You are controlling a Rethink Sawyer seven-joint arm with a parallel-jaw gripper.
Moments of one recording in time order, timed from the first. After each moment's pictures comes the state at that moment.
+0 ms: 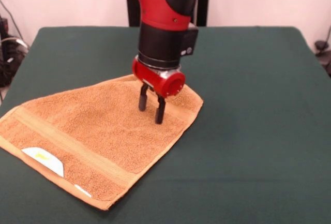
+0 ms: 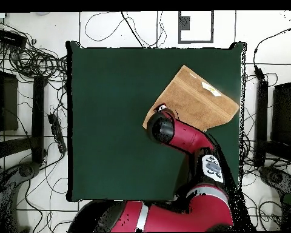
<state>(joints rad) -0.15 -0.36 -0.15 1.60 0.18 0.11 2.29</state>
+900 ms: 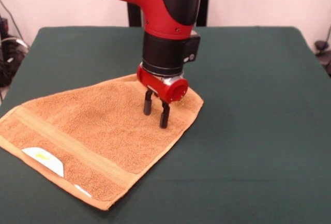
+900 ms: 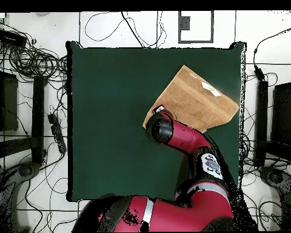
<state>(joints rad) -0.16 -0.34 -0.12 1.60 0.18 0.10 2.29</state>
